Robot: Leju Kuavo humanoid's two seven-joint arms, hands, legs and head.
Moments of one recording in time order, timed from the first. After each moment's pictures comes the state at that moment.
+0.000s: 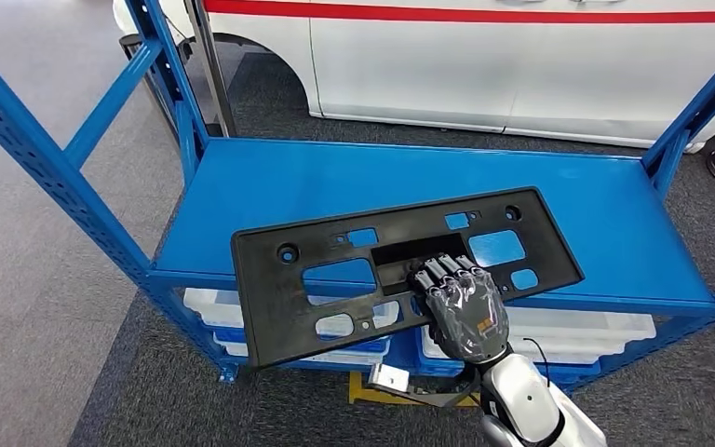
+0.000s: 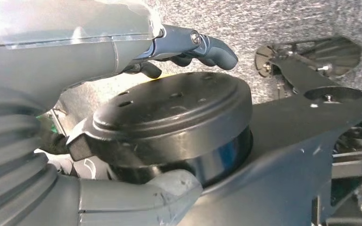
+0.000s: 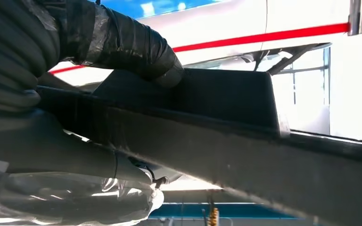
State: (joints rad) left arm -0.08 0.00 -1.17 -0.13 1.21 0.07 -0.08; right arm -0.26 -0.33 0.71 -1.42 1.37 -0.49 -0.07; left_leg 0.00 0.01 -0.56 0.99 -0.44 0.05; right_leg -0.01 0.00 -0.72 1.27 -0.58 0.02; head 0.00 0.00
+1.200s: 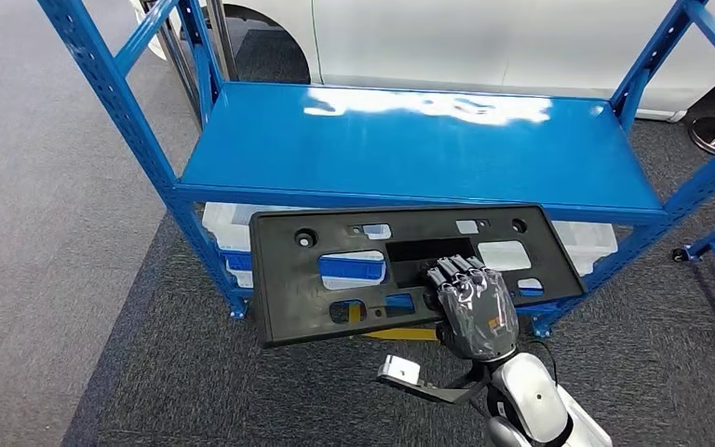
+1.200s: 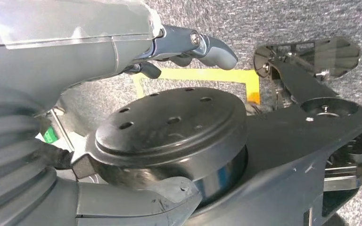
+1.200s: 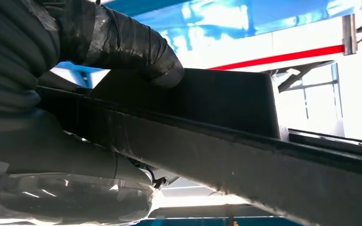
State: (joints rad) left arm -0.08 0.03 -1.17 -0.13 1.24 0.03 -0.11; right arm -0.22 -0.35 0.67 -1.45 1.30 -0.47 -0.06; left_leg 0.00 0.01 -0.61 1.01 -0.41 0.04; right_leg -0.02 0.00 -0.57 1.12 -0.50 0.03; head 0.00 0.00
